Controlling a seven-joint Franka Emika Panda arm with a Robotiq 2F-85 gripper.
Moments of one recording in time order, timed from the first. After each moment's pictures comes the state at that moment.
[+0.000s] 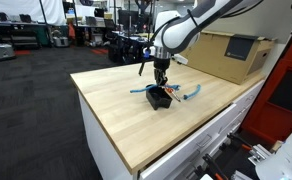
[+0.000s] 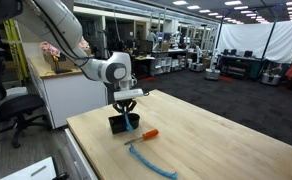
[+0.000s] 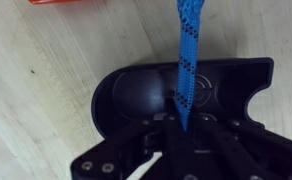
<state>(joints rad) 0.13 0.17 0.12 -2.18 -0.12 2.36 -0.89</state>
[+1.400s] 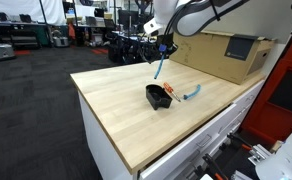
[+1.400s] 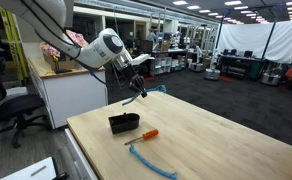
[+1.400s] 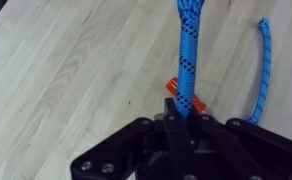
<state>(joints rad) 0.14 0.04 0.13 -2.07 -0.72 2.21 -1.39</state>
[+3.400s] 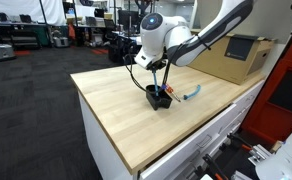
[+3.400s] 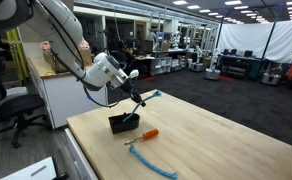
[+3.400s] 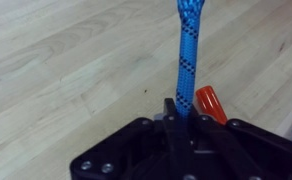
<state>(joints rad) 0.18 0.23 0.16 -2.08 -1.10 2.32 -1.45</state>
